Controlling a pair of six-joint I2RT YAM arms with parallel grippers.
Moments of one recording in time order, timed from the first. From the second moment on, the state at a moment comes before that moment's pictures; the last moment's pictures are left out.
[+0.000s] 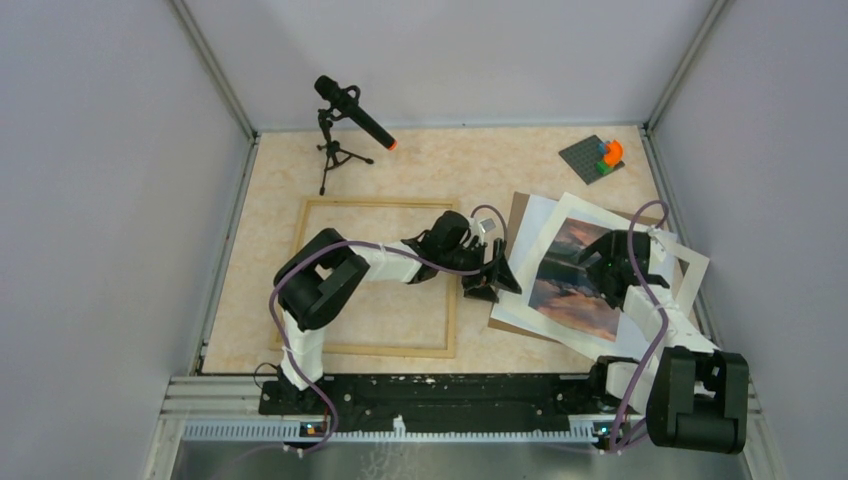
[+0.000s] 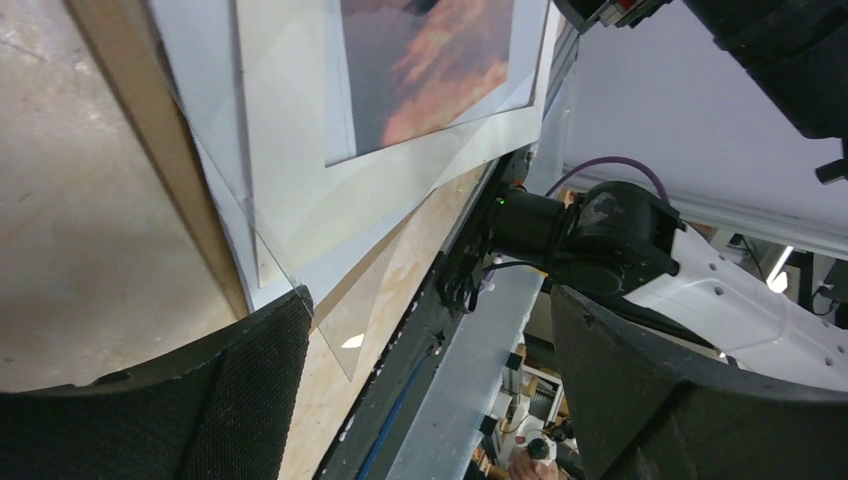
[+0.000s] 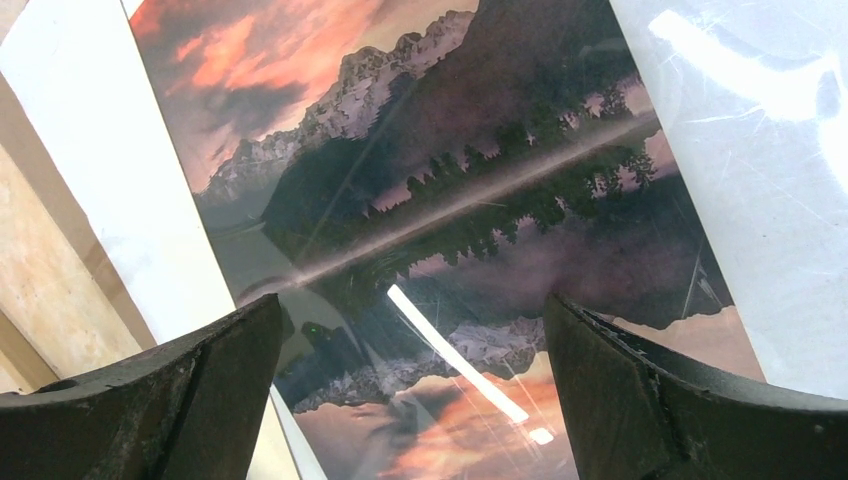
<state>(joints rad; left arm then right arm) -0.83 1.95 1.07 0.26 0.73 -1.00 -0.10 1.09 0.46 -0.26 0.10 0.82</state>
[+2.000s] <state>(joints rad) -0.24 1.45 0.90 -0.59 0.35 -0.49 0.03 1.23 0.61 -0.19 -0.47 0.50</state>
